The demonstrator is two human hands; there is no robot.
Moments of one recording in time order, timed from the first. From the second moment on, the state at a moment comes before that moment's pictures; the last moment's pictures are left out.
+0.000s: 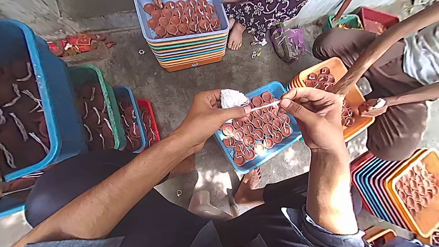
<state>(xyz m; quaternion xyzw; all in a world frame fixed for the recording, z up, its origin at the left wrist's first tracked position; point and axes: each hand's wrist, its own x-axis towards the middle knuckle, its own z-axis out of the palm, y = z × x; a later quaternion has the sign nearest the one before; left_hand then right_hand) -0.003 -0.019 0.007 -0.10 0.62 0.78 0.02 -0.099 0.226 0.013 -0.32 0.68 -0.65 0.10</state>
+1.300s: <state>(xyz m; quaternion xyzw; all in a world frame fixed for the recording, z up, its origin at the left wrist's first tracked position) -0.006 -0.019 0.009 -0.12 0.59 0.80 0.03 -0.265 0.256 -0.223 0.02 0.96 -0.27 0.01</state>
